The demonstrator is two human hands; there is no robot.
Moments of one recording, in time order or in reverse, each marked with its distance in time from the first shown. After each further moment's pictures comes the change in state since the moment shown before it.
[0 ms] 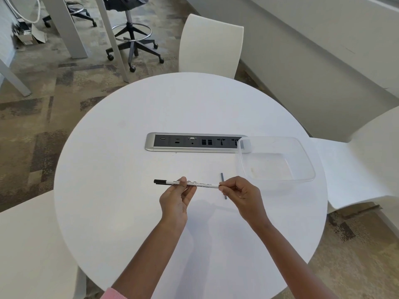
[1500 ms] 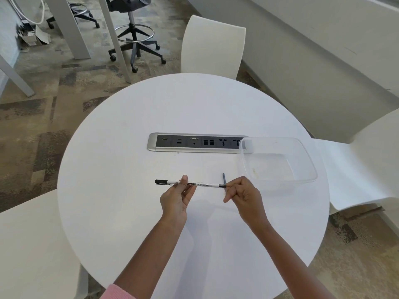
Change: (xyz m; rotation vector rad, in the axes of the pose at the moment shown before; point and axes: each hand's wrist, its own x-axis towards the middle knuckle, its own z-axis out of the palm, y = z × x) left_hand 0.002 0.004 -0.003 0.026 0.003 -0.009; right_hand -0.003 -0.001 0.001 -0.055 0.000 0.053
